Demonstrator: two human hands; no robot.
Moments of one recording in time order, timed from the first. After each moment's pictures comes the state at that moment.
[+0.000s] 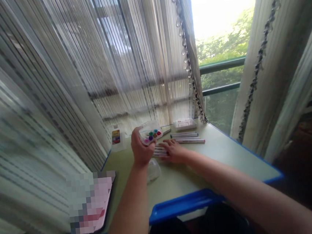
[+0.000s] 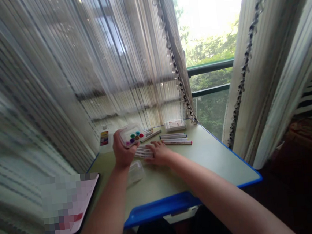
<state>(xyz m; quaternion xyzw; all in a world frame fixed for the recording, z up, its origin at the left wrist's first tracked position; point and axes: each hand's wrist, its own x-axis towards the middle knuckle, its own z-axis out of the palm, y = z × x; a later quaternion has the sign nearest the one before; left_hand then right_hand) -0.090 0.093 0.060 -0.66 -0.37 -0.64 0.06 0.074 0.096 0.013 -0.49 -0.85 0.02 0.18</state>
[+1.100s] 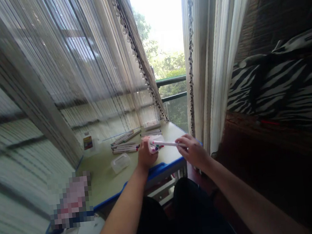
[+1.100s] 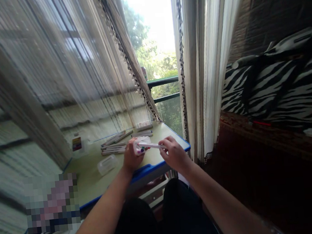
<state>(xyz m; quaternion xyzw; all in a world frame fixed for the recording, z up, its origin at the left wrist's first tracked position) 0.014 0.025 0.007 -0.82 -0.24 -0.51 0.08 0.197 -0.135 0.055 -0.54 -0.67 -0.06 0.50</state>
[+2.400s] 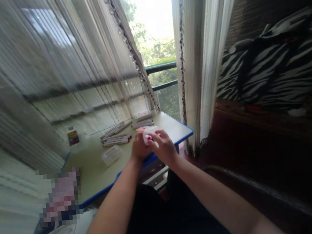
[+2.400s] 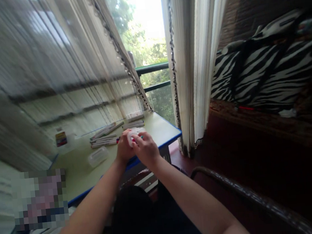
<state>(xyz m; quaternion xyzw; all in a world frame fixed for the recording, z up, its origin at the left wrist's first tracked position) 0.020 0.020 0.004 -0.84 -0.18 -0.50 0.07 0.126 -0.098 0.025 -0.57 -0.63 -0.08 0.53</state>
